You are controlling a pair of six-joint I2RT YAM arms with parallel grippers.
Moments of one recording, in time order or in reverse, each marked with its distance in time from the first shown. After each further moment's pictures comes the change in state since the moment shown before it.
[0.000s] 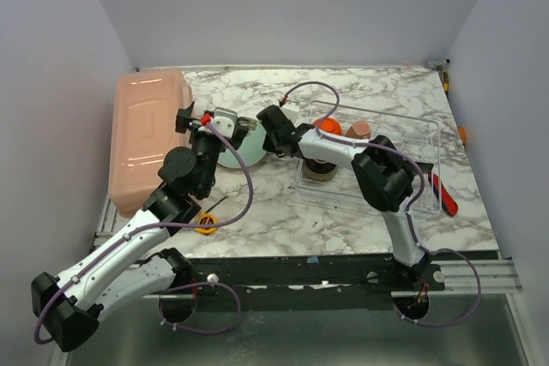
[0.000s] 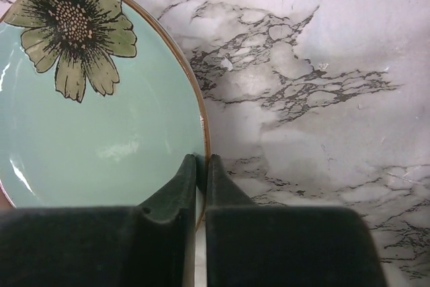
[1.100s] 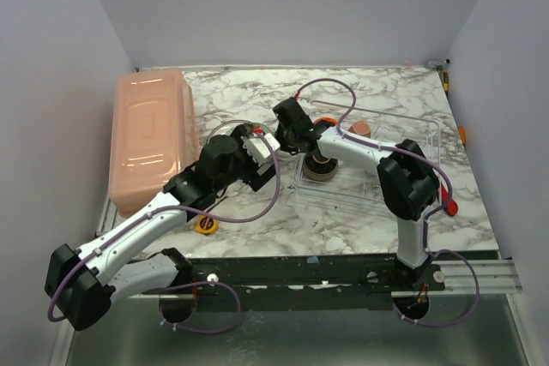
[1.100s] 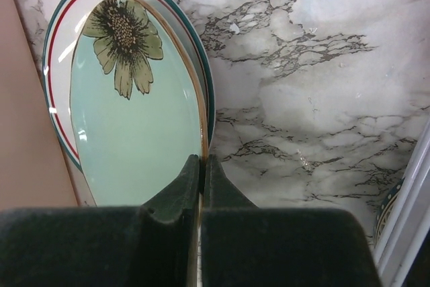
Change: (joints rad) left arm -0.003 0.178 0.060 -0.458 0.561 -0.120; right arm -0.042 -0.187 -0.133 -0.013 -0.158 0.004
